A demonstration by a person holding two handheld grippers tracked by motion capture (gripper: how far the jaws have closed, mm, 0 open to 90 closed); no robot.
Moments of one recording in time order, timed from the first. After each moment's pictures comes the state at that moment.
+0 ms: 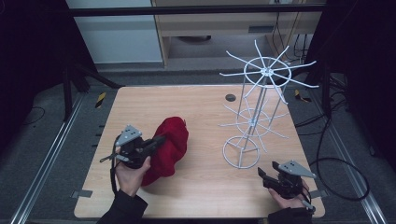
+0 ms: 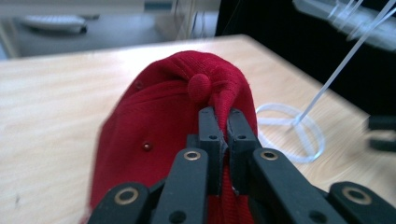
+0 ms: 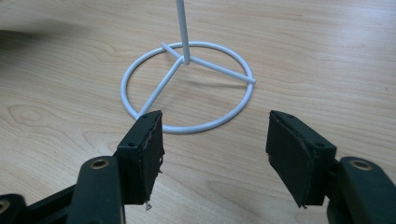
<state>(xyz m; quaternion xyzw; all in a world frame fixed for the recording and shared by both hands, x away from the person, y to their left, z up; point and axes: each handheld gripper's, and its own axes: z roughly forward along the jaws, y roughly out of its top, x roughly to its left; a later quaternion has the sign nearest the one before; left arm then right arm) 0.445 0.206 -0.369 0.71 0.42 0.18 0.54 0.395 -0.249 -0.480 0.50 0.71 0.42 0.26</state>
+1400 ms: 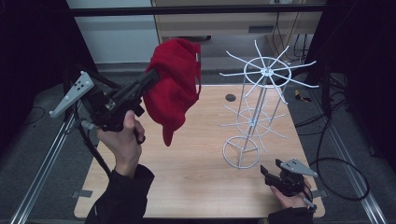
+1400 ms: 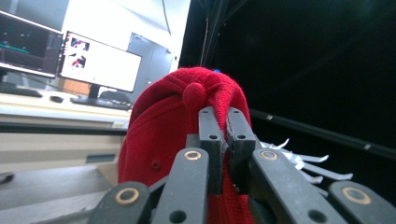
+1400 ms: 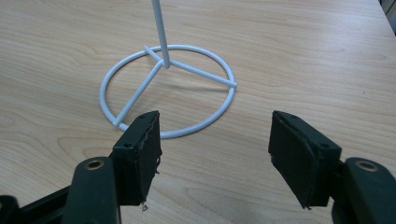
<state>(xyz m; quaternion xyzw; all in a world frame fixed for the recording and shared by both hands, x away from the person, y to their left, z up) 0.422 0.185 -0.192 0.54 0.30 0.20 0.76 0.401 -0.256 -0.482 0.50 0.70 0.42 0.28</state>
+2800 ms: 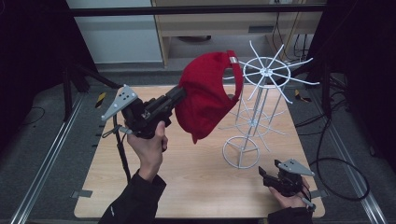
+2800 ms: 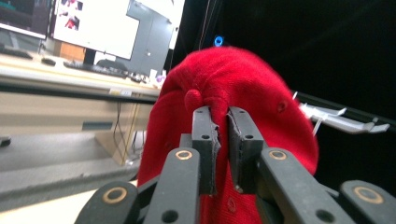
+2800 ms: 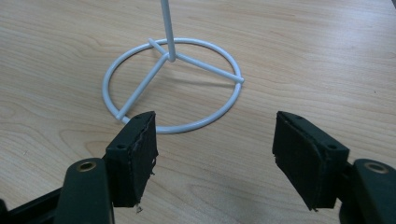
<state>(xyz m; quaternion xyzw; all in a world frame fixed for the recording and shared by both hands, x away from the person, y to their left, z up) 0.444 0.146 -0.255 0.59 0.33 0.17 0.72 0.402 -0.253 -0.485 0.50 0.71 0.41 0.27</state>
